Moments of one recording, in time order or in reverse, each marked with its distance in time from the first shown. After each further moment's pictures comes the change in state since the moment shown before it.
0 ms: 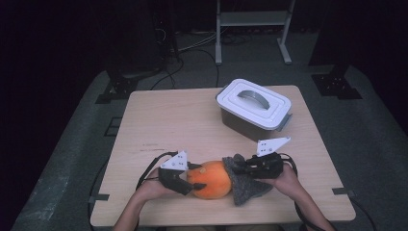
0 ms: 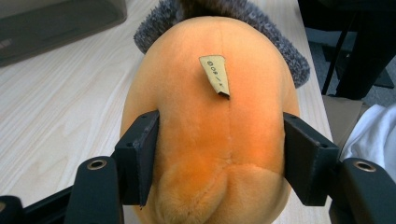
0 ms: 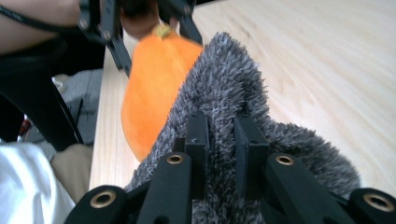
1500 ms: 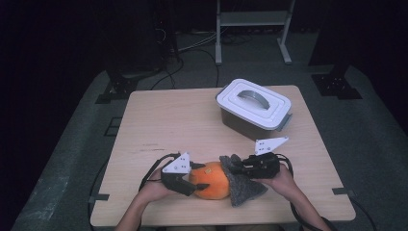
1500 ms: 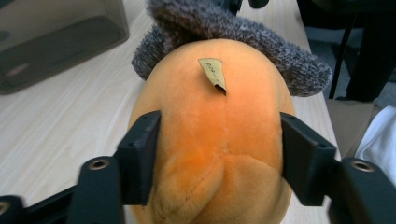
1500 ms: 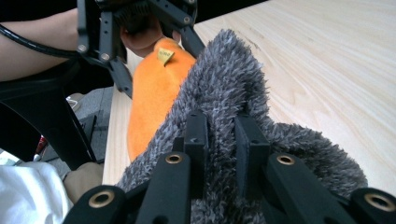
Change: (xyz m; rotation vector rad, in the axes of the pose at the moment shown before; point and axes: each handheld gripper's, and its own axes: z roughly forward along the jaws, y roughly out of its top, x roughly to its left) left arm -0.009 0.007 0.004 -0.035 0.028 0.045; right arm -0.002 -0.003 0.010 -0.037 0.036 0.053
